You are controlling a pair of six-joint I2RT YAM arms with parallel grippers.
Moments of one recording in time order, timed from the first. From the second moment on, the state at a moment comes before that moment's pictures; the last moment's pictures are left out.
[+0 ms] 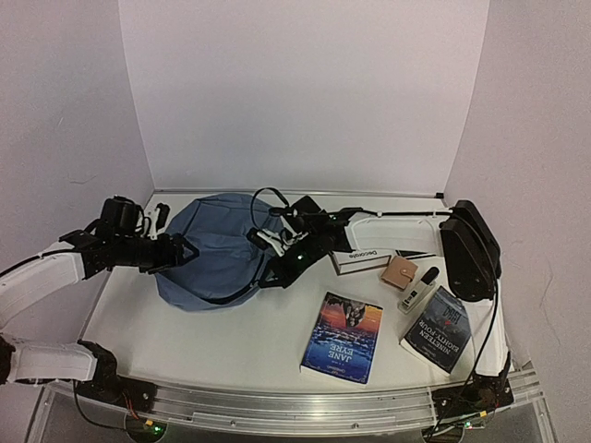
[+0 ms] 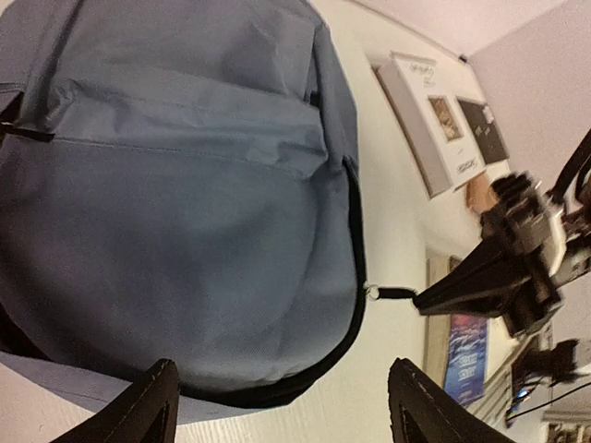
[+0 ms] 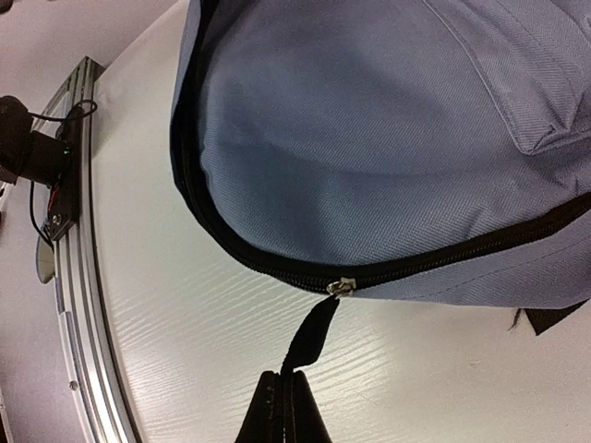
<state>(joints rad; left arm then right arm) -0.35 1.04 0.72 -0.38 0.32 -0.48 0.88 2.17 1.69 -0.45 -0.53 0.02</state>
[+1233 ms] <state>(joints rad) -0.88 1.53 0.93 -0.43 -0.15 -0.16 0.75 2.28 1.85 -0.46 -0.43 0.12</state>
